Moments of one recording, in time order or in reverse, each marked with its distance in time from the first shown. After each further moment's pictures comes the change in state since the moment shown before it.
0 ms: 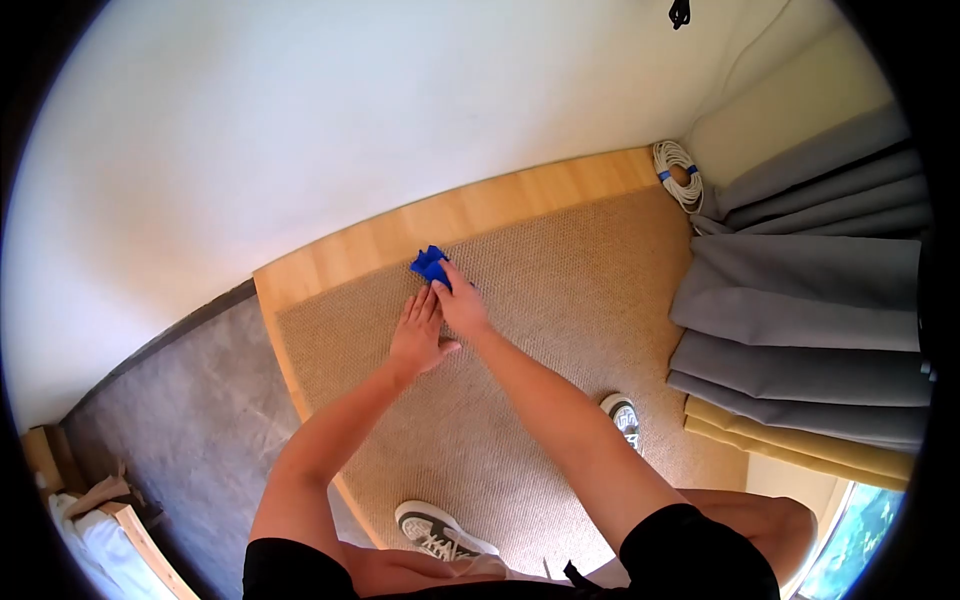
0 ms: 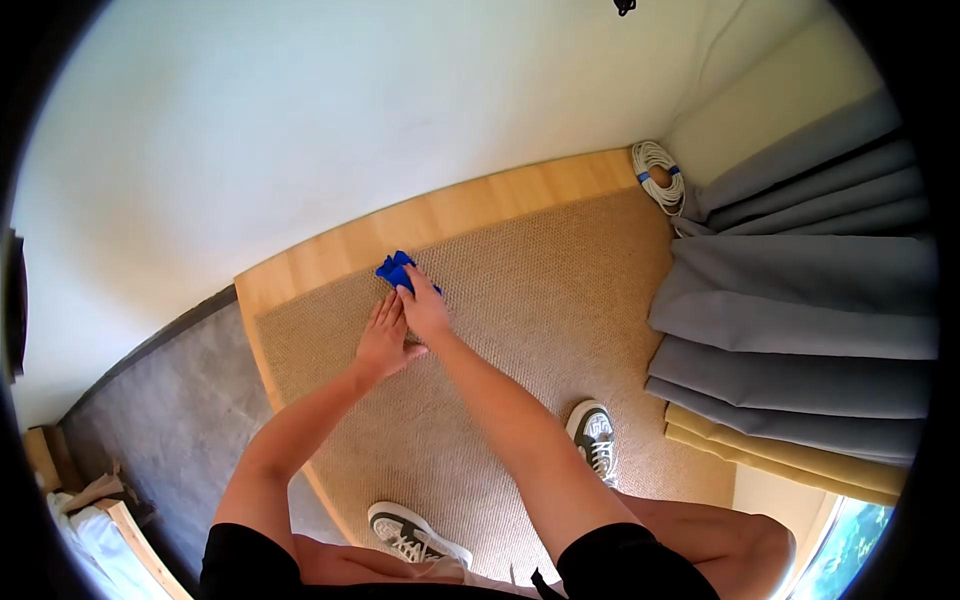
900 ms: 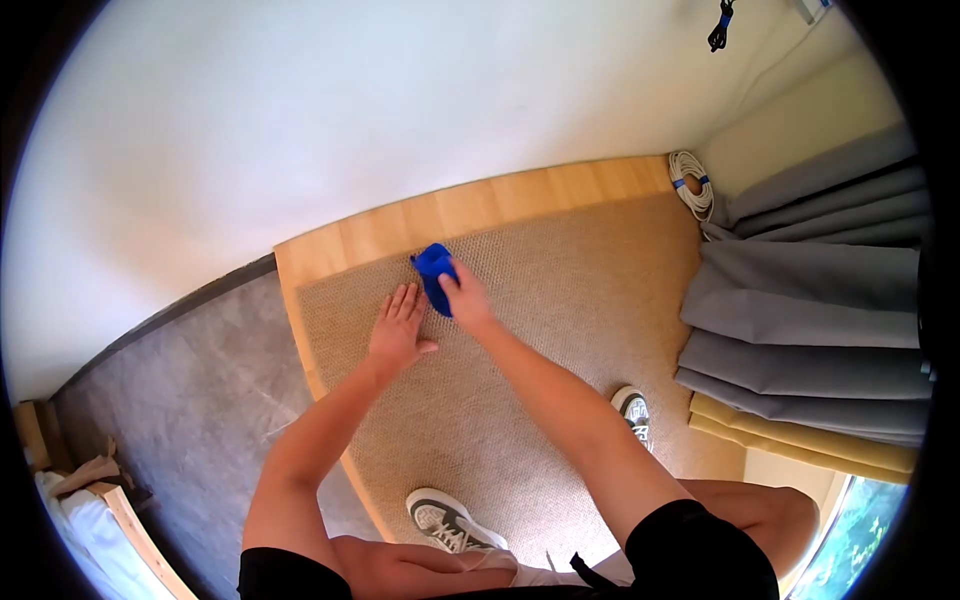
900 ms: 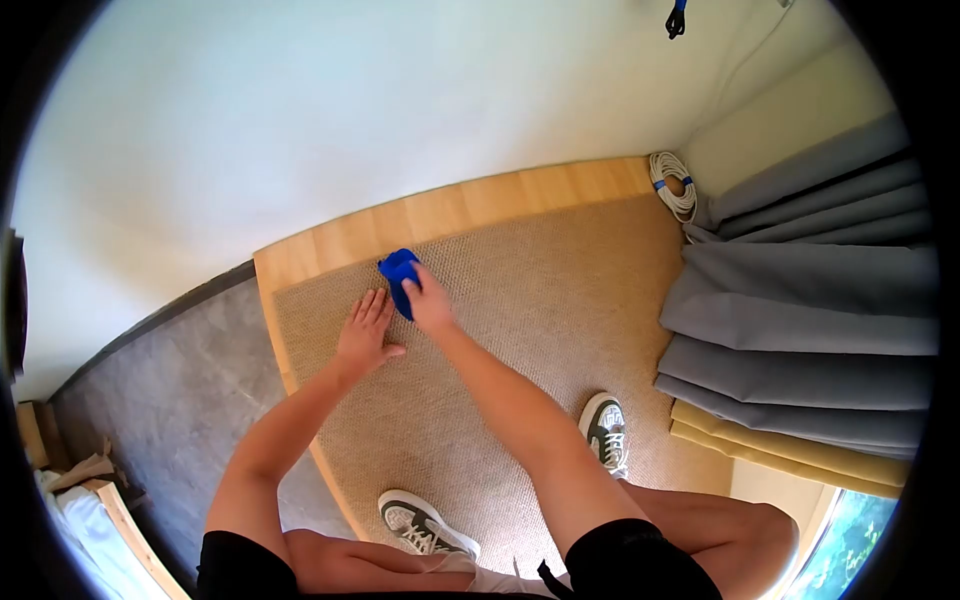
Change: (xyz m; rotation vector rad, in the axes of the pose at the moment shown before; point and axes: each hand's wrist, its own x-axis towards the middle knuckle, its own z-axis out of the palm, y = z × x) left_hand -0.070 -0.056 -0.022 0.077 -0.034 -0.099; right_hand -0.015 -0.033 0.032 0.037 -0.039 0.092
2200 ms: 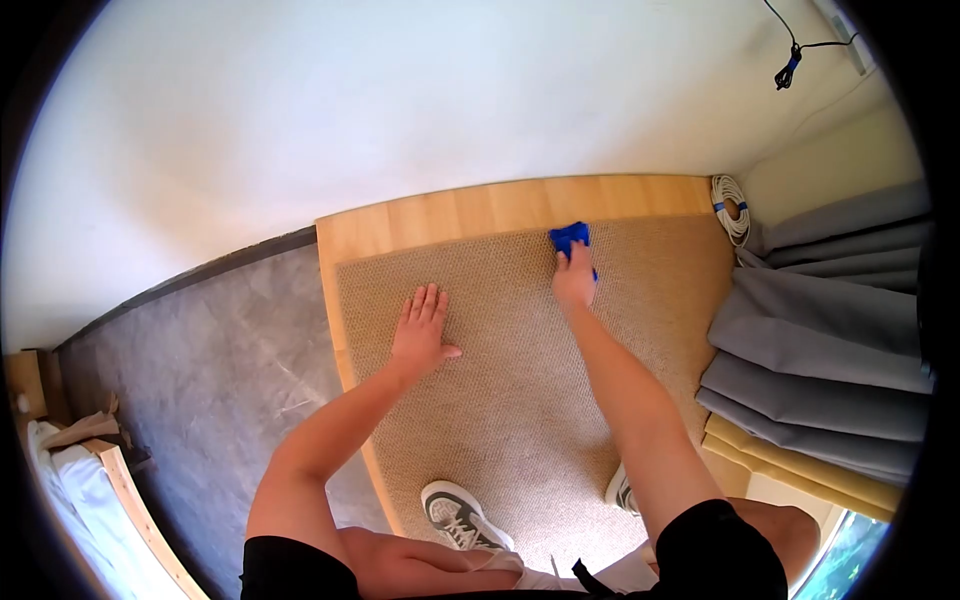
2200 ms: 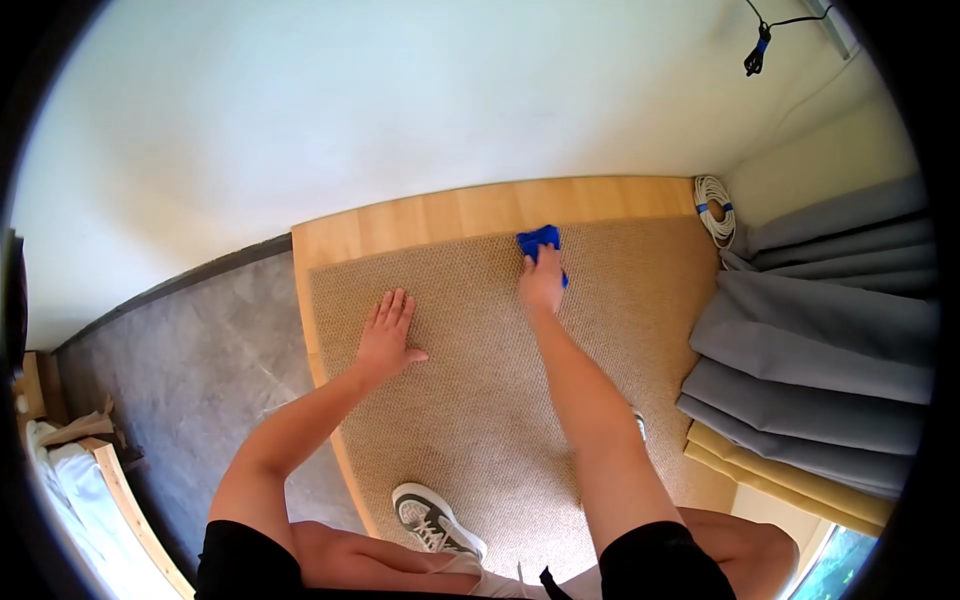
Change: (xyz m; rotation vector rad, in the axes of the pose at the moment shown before) left_hand -0.037 -0.009 -0.005 -0.057 -0.101 -0.168; right_hand 0.048 0.087 -0.069 -0.591 0.406 -0.077
